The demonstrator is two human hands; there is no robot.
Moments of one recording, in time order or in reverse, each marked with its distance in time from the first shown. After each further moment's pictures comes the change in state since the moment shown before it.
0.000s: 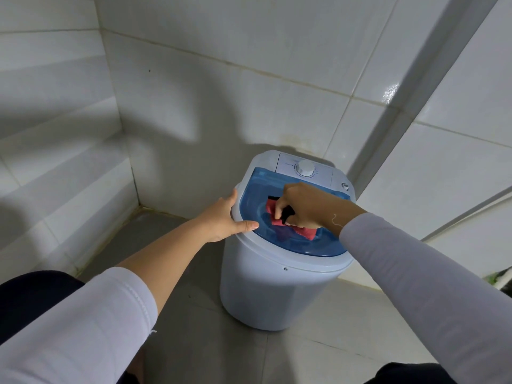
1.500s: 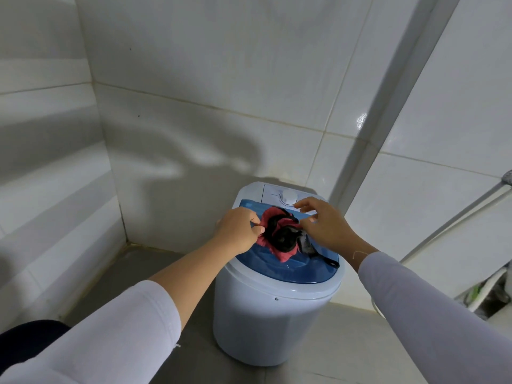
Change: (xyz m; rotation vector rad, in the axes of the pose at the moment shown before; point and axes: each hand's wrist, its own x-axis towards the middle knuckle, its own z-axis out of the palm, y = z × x) left_hand 0.026 0.045 0.001 0.180 0.260 0.147; right_hand -0.016 0.034 0.013 0.720 0.505 0.380
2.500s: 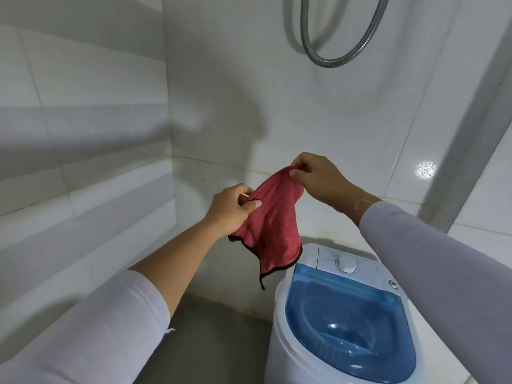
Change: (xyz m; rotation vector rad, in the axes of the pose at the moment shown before) left_hand 0.039 -0.016 -0.187 -0.178 0.334 0.045; right_hand 0.111 -0.196 -0.041 0.170 0.032 -0.369
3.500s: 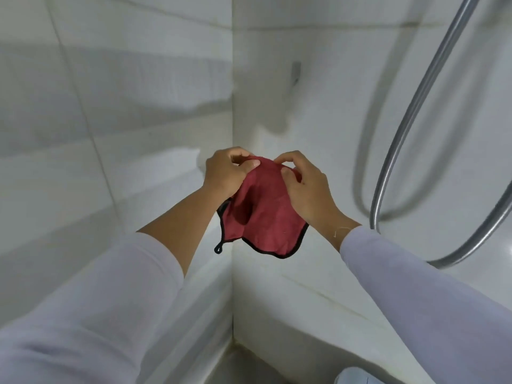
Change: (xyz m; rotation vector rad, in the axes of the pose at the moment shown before) left_hand 0.237 0.152 -0.288 -0.019 0.372 -0.099; right_hand 0.250 -0.230 -0.056 0.309 0.026 -0.135
